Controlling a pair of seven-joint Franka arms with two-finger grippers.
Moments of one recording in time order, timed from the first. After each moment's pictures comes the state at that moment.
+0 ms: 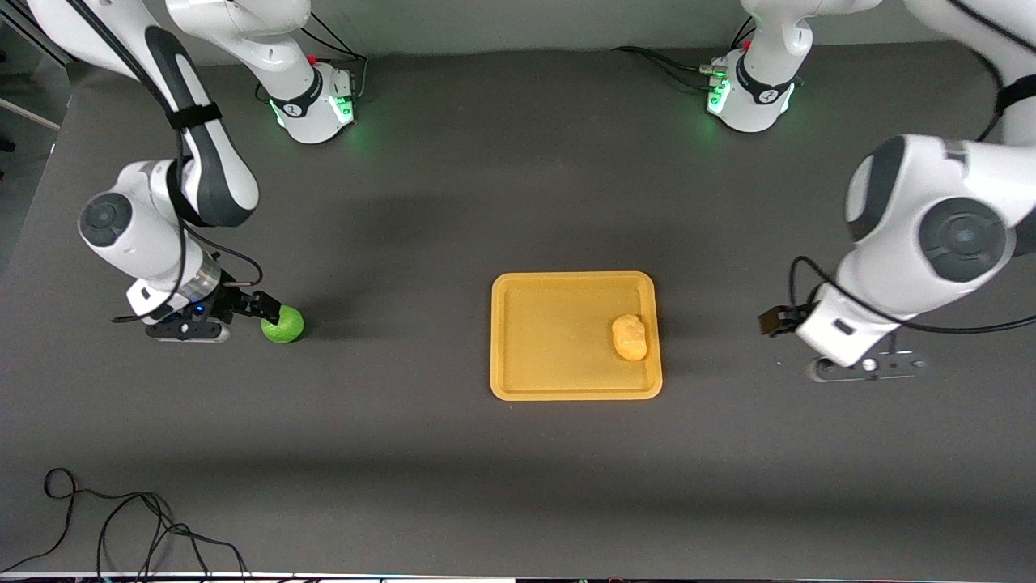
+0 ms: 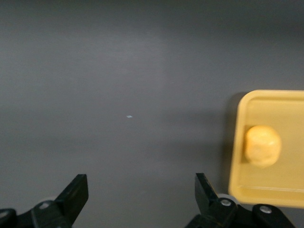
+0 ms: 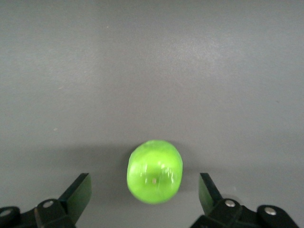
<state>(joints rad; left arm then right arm) 0.05 0.30 -0.24 -1.56 0.15 1.78 -0.24 0.03 0.20 -0.02 -2.27 0.01 2.57 0.07</state>
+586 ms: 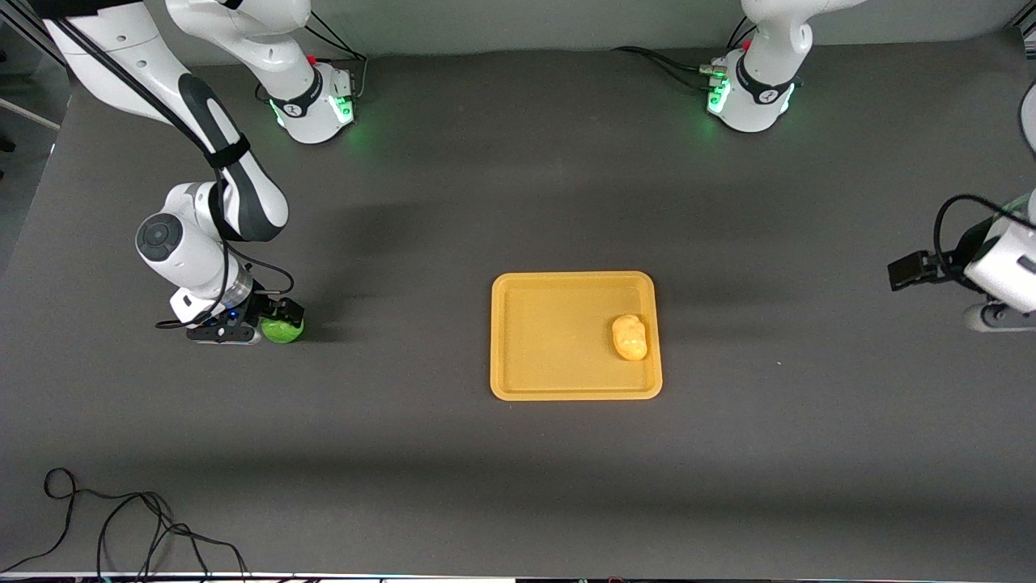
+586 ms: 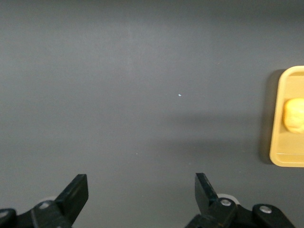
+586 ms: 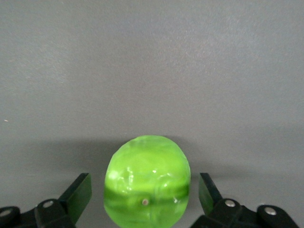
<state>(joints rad) 0.23 0.11 -0.24 -1.59 0.10 1.66 -0.03 0.03 0.32 -0.02 -2.34 0.01 2.73 0.07</state>
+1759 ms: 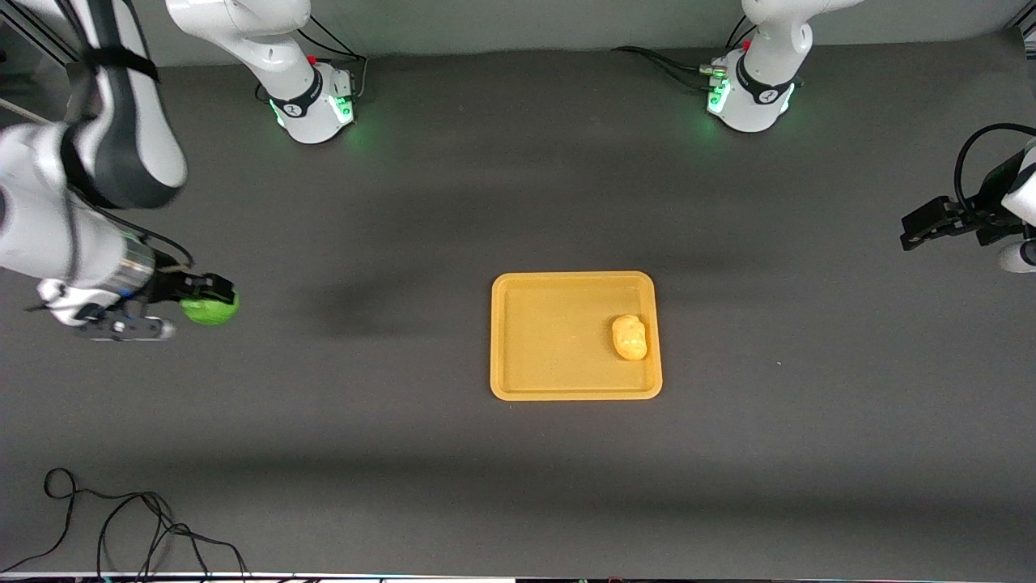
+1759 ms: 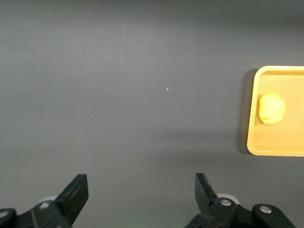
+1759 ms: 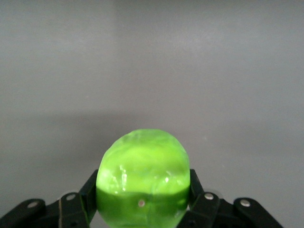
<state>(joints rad) 0.26 -0.01 -0.25 -1.64 0.03 1.63 -0.03 0.03 0.10 -0.03 -1.79 0.01 1.78 0.03</state>
